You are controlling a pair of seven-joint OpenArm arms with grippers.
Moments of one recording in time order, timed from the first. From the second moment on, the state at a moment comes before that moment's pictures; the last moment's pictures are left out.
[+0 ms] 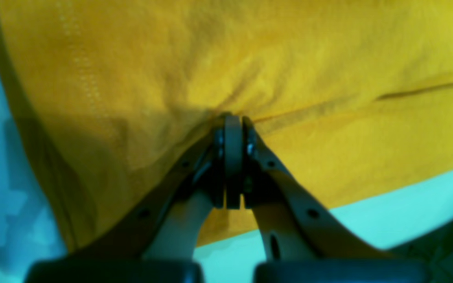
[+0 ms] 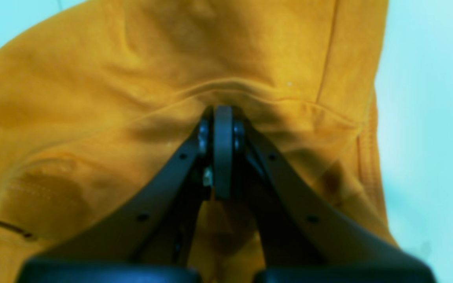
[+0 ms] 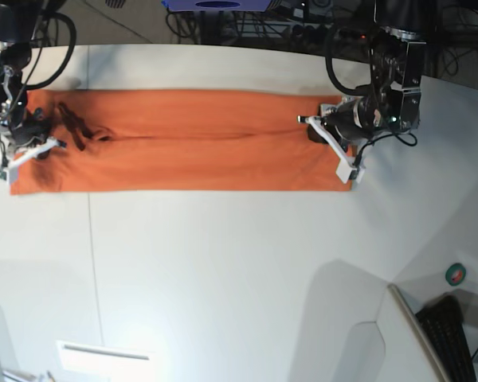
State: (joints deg) left arm 8.3 -14.3 -0.5 77.4 -27.3 -11.9 49.9; right arm -5.6 13.2 21.7 63.5 18.7 13.4 -33.1
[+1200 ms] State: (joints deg) left arm 10.8 -13.7 -25.6 78.5 -43.1 -16.8 55.7; right arm -23.8 9.6 21.3 101.5 17.3 12.5 -35.3
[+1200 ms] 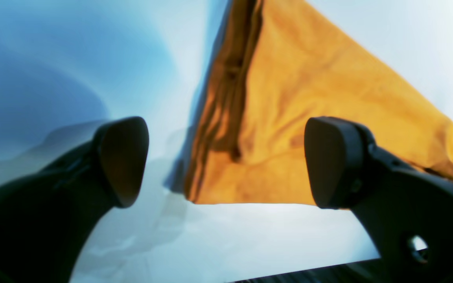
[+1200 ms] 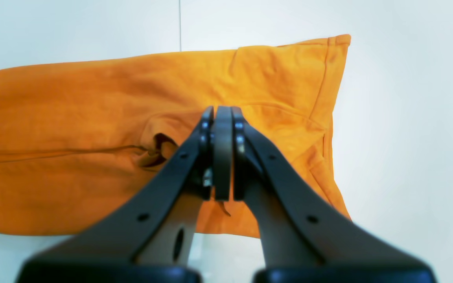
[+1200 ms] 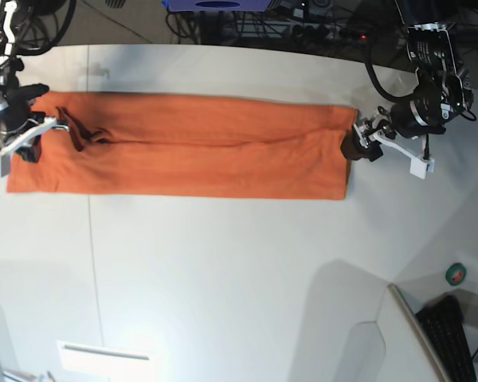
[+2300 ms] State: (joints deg) left arm 8.2 -16.7 -15.6 64.9 -43.9 -18.7 40.7; right arm -24.5 9.5 21.4 101.6 17.3 12.5 -35.3
